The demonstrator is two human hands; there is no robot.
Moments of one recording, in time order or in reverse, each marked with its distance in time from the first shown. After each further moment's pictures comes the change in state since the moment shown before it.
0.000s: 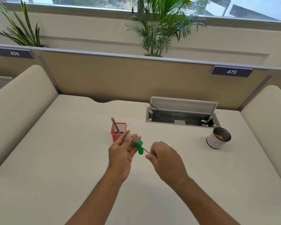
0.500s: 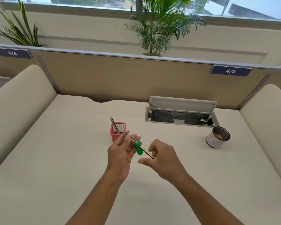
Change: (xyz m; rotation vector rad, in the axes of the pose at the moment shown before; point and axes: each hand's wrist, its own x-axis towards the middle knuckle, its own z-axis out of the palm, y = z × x) left_hand 0.001 0.000 -0.004 0.001 -0.014 -0.019; right_hand 0.006 -0.001 -0.003 0.346 -0.132 0.196
